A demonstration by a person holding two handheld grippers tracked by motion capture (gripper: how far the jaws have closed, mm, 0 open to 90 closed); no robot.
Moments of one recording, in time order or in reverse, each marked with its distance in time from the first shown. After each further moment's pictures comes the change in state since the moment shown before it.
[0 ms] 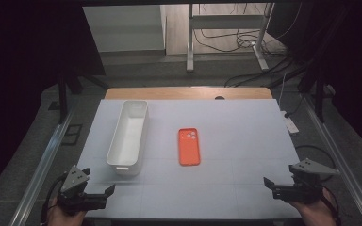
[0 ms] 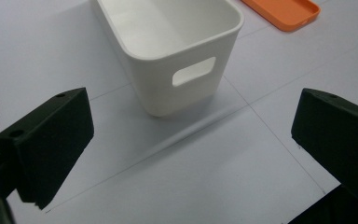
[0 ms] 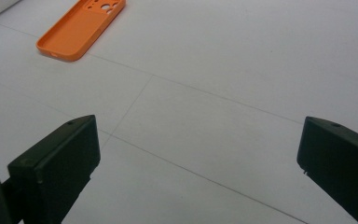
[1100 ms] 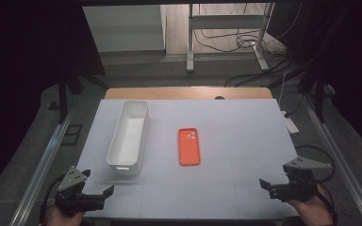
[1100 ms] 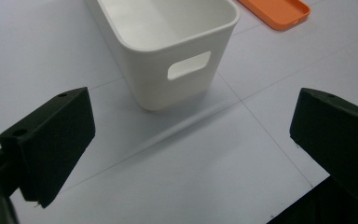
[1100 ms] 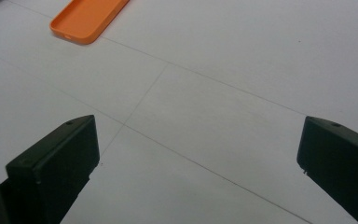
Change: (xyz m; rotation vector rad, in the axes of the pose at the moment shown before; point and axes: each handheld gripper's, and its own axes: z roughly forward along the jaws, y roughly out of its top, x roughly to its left) left arm 0.004 -0.003 -0.002 0.005 -0.041 -0.038; right arm 0.002 0.006 0.011 0.073 0.062 -0.031
